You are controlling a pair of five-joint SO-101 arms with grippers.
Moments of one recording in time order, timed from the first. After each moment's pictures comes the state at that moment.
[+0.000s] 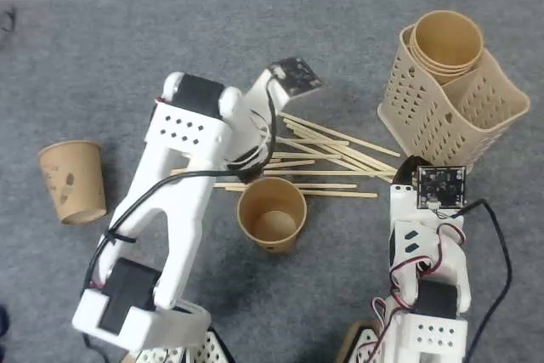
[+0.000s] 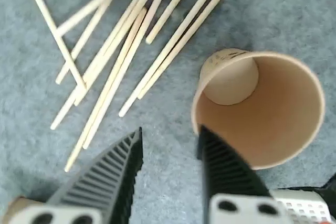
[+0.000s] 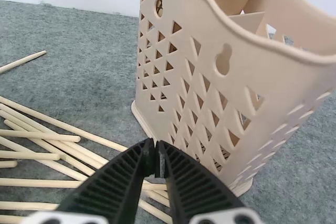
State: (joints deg) left arm 14.4 -3.1 0.1 99.1 -29.5; right arm 4.9 -103.1 95.3 38.0 9.7
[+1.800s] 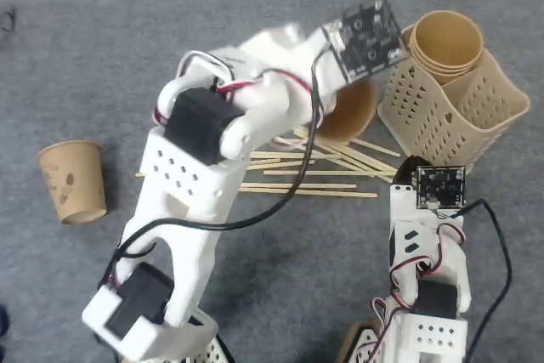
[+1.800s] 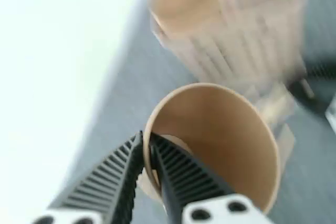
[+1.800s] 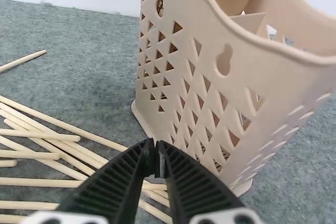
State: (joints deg) left arm 30.9 -3.2 -35.5 85.6 -27.8; right arm 4.8 -103.1 95.3 38.0 10.0
